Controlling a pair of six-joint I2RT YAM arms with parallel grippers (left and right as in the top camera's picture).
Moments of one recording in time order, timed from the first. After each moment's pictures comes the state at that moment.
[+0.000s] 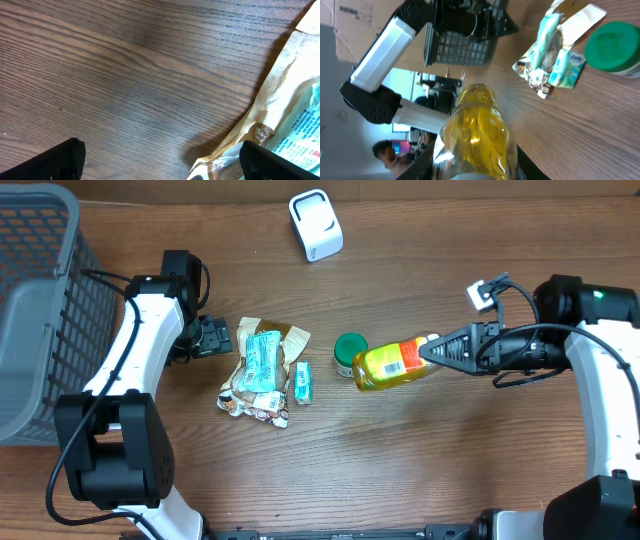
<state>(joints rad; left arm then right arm) -0.01 1.85 1.41 -1.06 -0.15 -0.32 -0.13 1.55 1.40 -1.64 -1.25 -0.54</state>
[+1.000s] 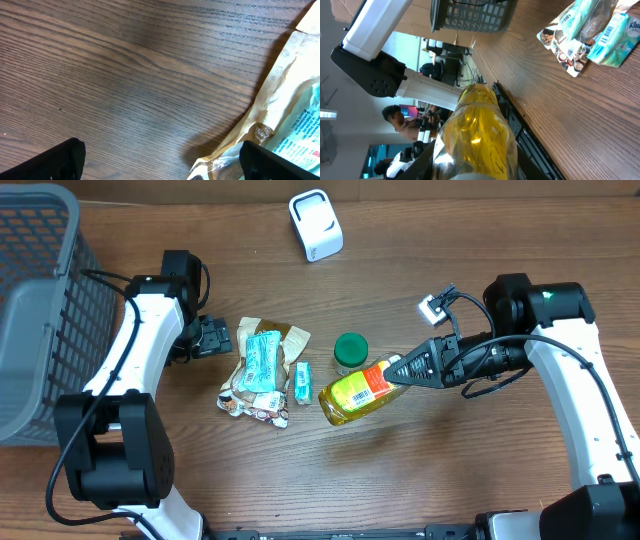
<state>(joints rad) -0.01 1.85 1.41 -1.06 -0.15 -0.32 0.07 1.55 1.40 -1.64 -1.25 -0.51</state>
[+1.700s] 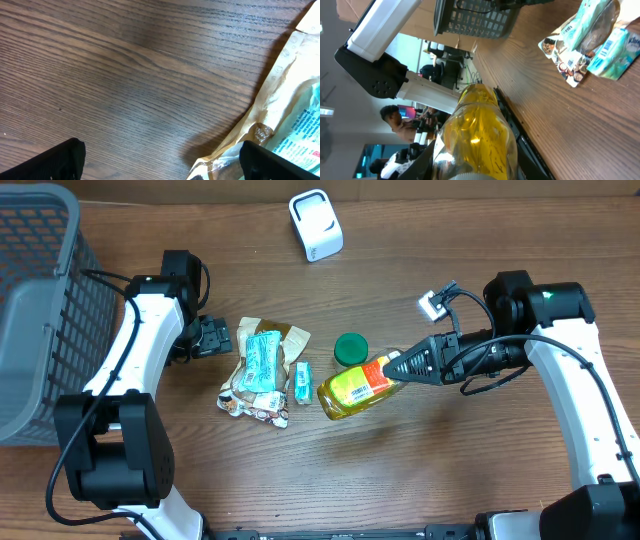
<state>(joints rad) -0.01 1.85 1.41 -1.06 -0.15 -0.32 0.07 1.55 1.40 -1.59 -1.27 -0.51</state>
